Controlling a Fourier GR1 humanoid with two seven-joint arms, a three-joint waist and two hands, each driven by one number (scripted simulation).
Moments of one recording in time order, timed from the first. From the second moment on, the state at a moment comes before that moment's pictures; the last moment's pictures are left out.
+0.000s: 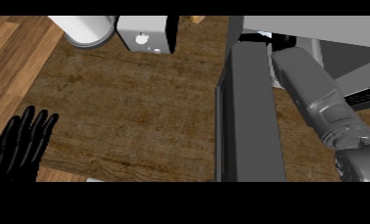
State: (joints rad) left arm 0.34 0.06 0.07 -2.12 0.17 -0.30 -0.15; right arm -1.17 -0.23 -0.23 -0.07 0.23 -0.60 -0.61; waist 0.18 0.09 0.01
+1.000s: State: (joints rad) left arm 0.31 0.01 -0.03 -2.10 0.07 -0.26 -0.14; right arm -1.11 -0.24 -0.28 -0.07 0.18 -0.44 -0.66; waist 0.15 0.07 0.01
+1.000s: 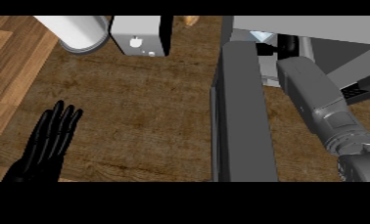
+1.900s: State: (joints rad) left arm 0.30 0.00 -0.13 -2.06 0.02 -0.23 -0.13; right arm -0.99 -0.23 -0.33 -0.09 0.14 -0.25 -0.78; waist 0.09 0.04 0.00
